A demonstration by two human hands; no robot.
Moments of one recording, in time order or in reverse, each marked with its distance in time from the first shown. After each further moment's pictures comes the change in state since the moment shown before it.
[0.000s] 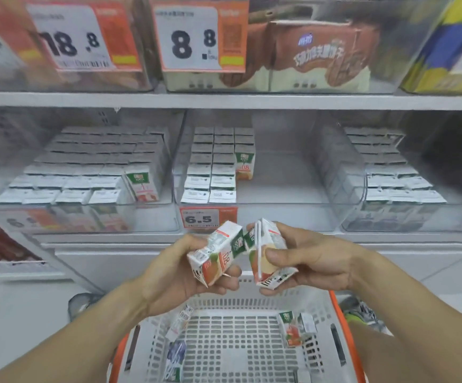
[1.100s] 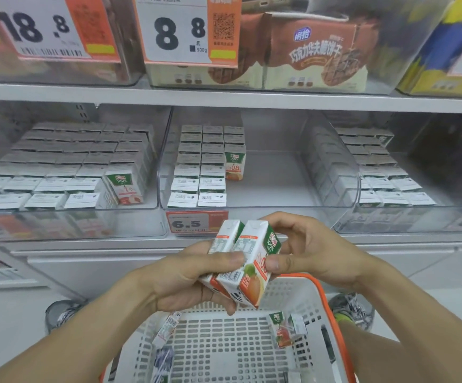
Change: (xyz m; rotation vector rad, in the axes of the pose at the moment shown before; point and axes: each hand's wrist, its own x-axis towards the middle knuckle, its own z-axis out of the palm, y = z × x) left_hand 0.022 0.012 0.021 0.217 -0.364 -0.046; right_hand -0.003 -0.004 -0.013 -0.309 0.107 -0.354
